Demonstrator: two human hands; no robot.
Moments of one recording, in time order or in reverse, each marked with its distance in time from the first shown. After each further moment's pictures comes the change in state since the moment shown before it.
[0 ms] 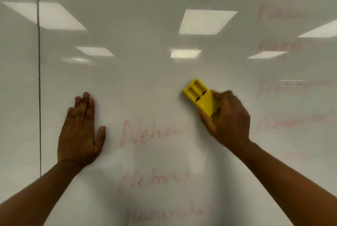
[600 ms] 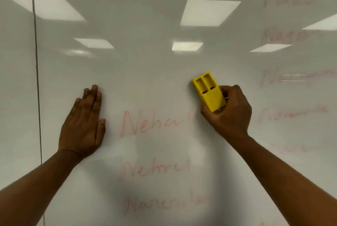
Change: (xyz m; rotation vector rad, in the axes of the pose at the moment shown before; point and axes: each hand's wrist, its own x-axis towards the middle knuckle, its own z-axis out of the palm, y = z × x) left_hand -0.003 0.004 0.000 0.026 0.006 0.131; right_hand -0.008 -0.010 0.001 0.149 0.023 0.224
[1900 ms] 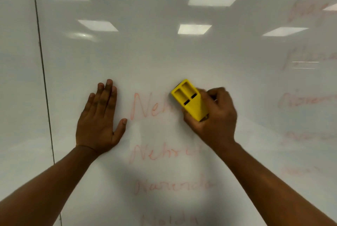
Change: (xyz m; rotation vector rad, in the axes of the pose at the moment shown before) left_hand -0.032 0.019 0.015 0.021 0.015 0.013; right_hand -0.061 -0.051 0.028 -0.012 -0.080 -0.141
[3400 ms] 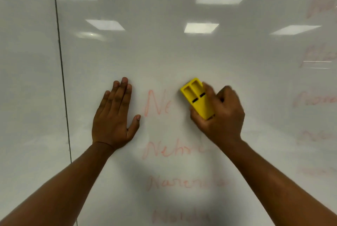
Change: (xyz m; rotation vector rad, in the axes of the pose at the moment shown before) left_hand -0.003 -0.002 0.006 -0.019 0.040 -0.002; right_hand -0.004 -0.012 0.017 -0.111 0.049 -0.068
